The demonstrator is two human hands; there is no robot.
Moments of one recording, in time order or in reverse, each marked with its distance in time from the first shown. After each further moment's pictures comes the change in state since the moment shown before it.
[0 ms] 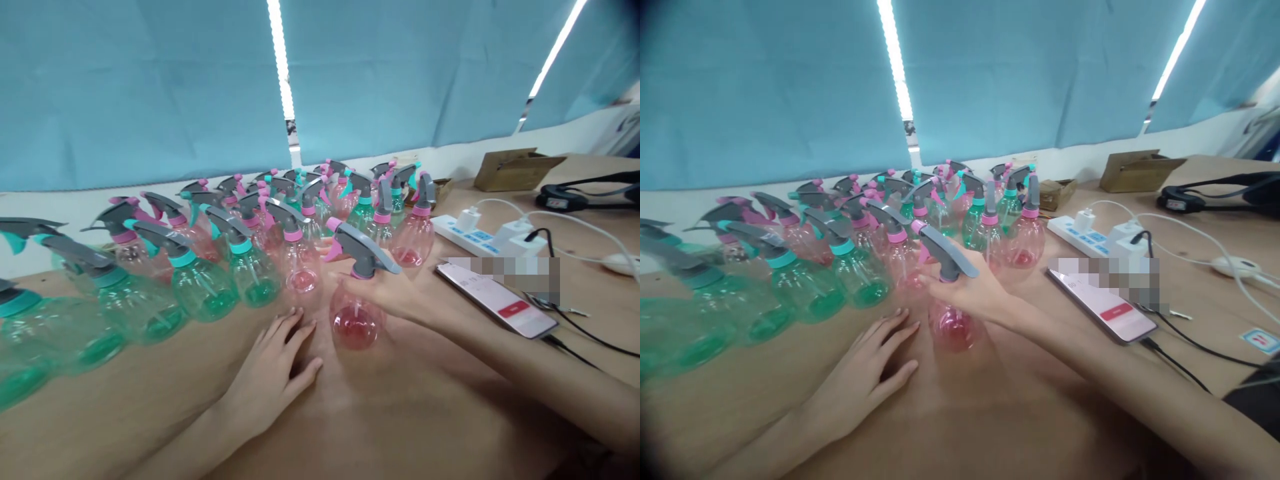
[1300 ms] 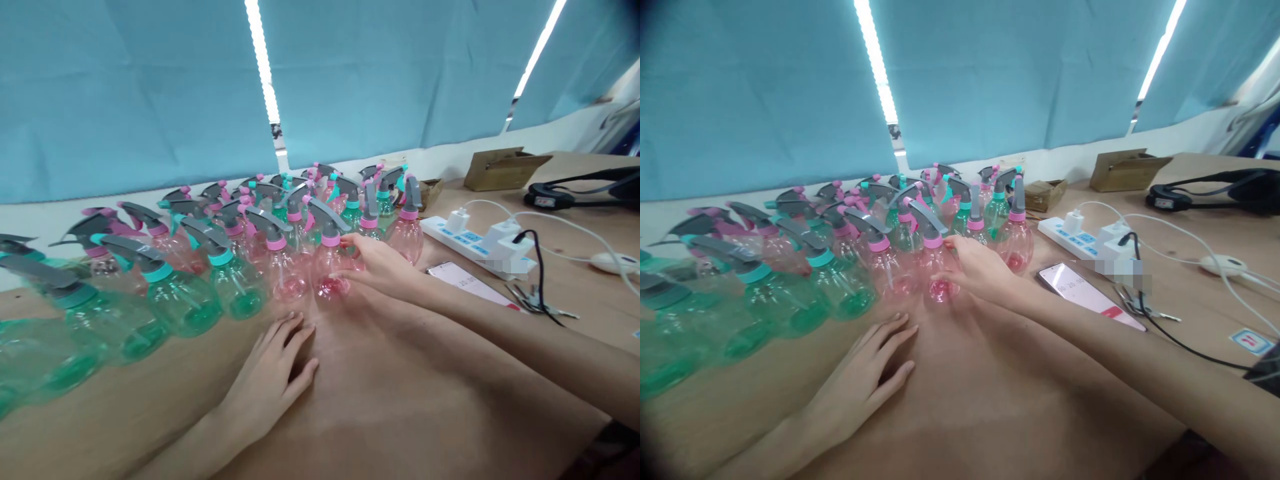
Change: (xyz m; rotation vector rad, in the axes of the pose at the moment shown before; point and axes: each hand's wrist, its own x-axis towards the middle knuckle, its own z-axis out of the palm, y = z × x) left_hand 0.022 0.006 0.006 -0.025 0.010 0.043; right_hand 0.025 0.056 -0.034 -0.515 -0.209 -0.042
